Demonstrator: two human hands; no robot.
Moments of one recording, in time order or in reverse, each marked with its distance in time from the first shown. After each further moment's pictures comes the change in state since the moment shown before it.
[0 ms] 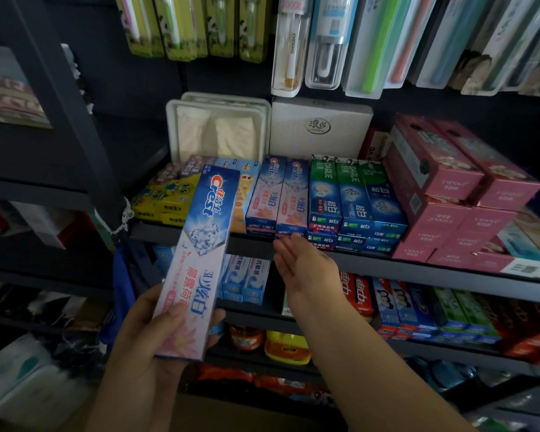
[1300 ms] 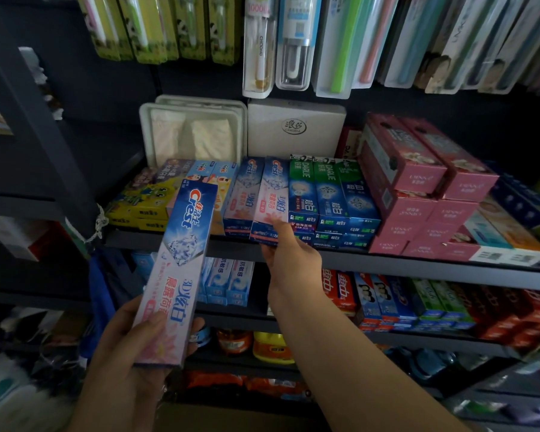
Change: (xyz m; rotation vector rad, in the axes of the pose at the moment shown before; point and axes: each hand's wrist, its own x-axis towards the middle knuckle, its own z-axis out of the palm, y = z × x) left_hand 0.005 -0.013 -0.008 0.034 -0.033 -0.010; right_hand 0.012 0.001 -0.002 -0.052 0.058 -0.059
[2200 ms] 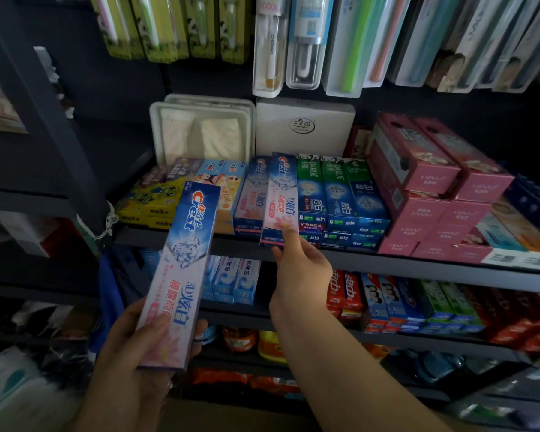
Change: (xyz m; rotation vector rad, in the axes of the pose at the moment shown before) left_hand 0.003 0.001 -0.011 0.022 -0.073 0.001; right_hand -0.007 0.014 0.001 0.038 0.109 -0.069
